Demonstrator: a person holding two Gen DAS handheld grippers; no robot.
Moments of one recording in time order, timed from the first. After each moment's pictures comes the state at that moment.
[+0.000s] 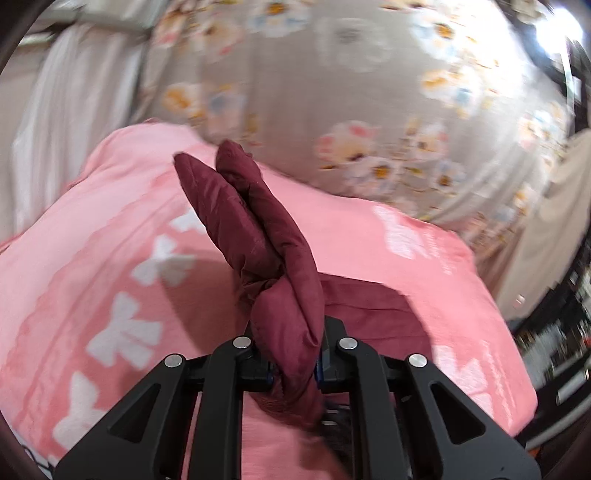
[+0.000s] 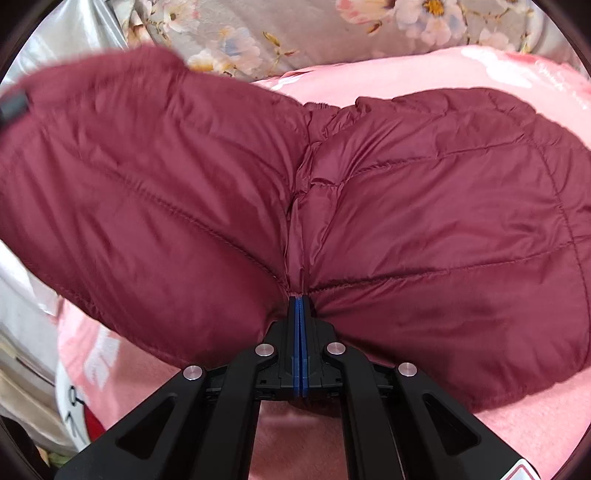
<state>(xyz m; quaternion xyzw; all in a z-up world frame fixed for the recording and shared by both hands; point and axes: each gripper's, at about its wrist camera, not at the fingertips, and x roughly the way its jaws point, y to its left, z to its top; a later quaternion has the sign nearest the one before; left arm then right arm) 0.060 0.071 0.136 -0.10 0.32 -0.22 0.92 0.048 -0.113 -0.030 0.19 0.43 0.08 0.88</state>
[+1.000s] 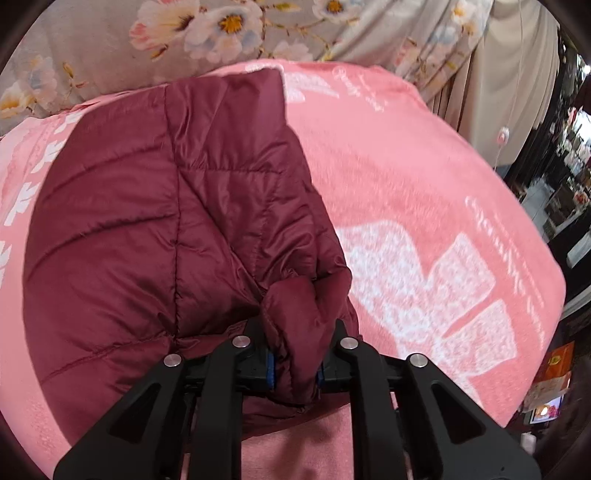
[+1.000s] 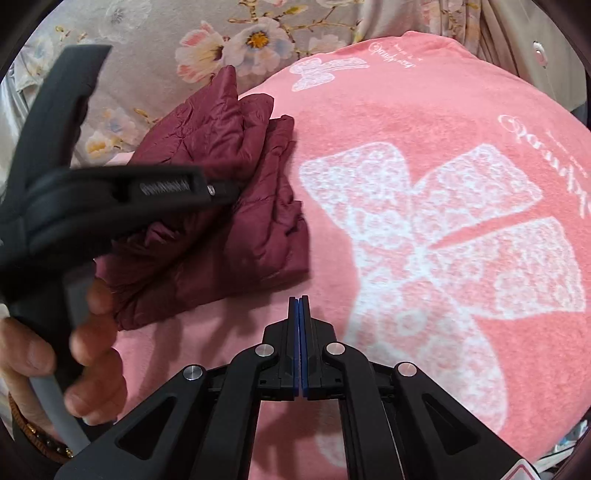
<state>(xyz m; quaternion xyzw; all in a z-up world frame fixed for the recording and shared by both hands) 0.035 -0.228 0.013 0.10 0.46 -0.32 0.82 -0.093 -0.282 -0.011 0.24 0.40 -0.11 0.87</state>
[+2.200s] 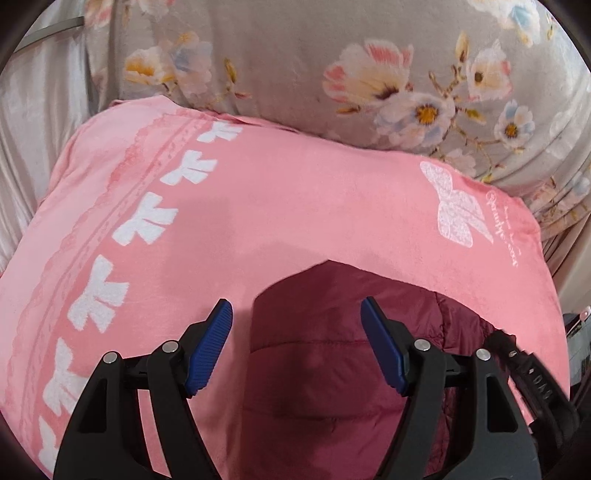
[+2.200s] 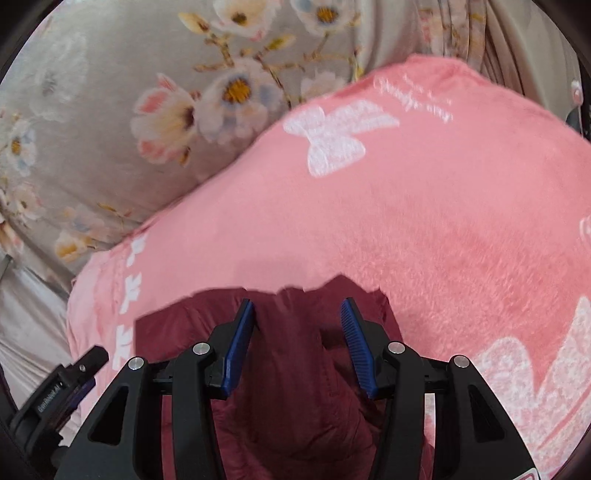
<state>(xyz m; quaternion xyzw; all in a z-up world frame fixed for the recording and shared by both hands) 0.224 -0.101 0.097 -0.02 0.43 -0.11 0.90 0.132 -0.345 0.055 0.32 0.36 -0.18 0.86</state>
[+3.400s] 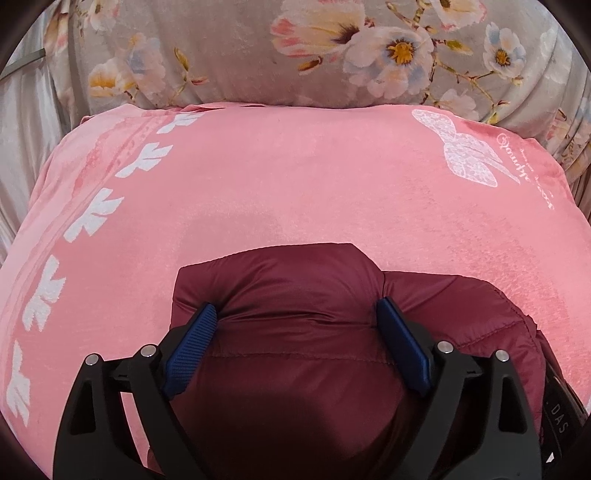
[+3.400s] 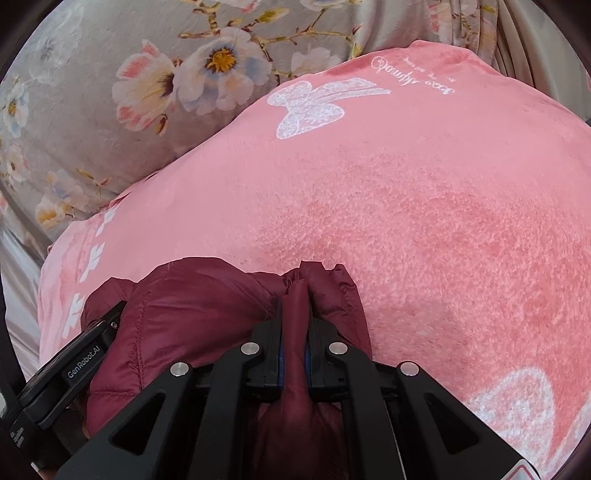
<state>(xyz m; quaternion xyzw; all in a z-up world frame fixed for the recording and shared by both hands) 0.227 -0.183 -0.012 0.06 0.39 -0.10 0.91 0.127 -0.372 -0.033 0.28 0.35 -0.16 0.88</state>
